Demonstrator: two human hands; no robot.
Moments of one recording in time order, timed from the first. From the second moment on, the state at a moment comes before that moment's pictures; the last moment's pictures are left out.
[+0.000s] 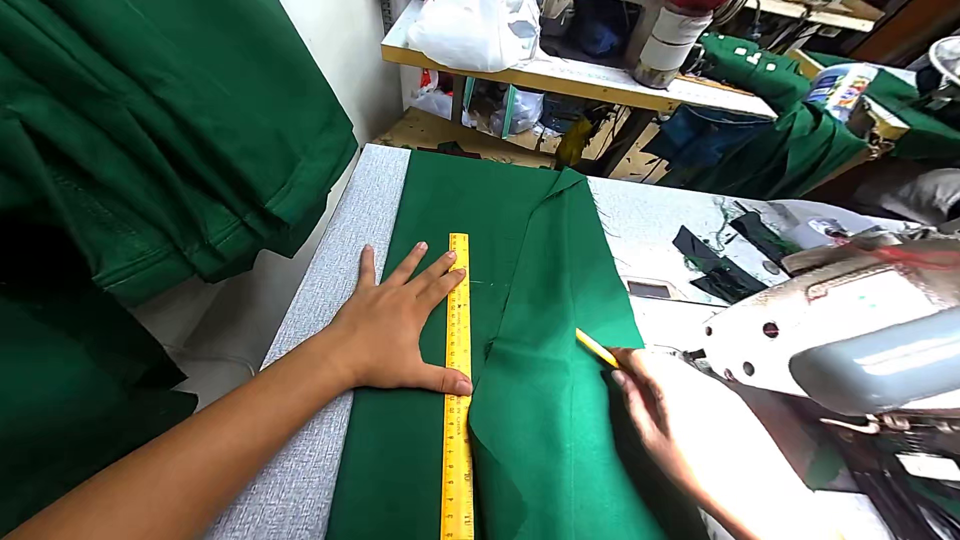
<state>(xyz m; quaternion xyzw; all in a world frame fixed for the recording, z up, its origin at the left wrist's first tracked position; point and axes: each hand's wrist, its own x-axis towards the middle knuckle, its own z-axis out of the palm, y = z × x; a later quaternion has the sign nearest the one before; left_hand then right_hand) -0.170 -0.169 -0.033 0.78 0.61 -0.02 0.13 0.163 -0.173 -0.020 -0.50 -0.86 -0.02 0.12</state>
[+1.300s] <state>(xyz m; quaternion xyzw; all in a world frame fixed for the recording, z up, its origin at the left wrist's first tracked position) -0.171 -0.171 -0.036 0.79 0.61 0.01 0.11 0.128 -0.119 -0.037 -0.49 -0.84 0.01 0.24</state>
